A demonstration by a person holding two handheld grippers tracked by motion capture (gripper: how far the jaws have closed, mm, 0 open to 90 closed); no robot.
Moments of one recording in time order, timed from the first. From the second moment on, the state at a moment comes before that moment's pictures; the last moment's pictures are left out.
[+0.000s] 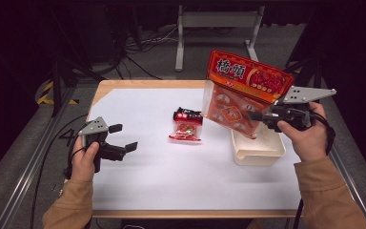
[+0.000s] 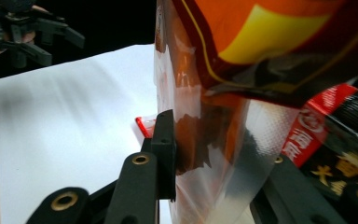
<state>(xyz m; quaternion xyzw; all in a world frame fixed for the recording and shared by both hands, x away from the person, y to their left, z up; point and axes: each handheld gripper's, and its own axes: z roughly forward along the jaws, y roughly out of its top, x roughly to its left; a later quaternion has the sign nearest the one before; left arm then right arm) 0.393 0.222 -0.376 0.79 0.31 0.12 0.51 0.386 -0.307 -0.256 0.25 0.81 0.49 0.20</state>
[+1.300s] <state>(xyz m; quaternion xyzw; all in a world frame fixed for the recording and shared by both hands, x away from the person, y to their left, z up) 0.390 0.234 -0.387 0.79 0.33 0.11 0.50 0.391 -0.370 -0.276 0.33 0.78 0.47 0.23</state>
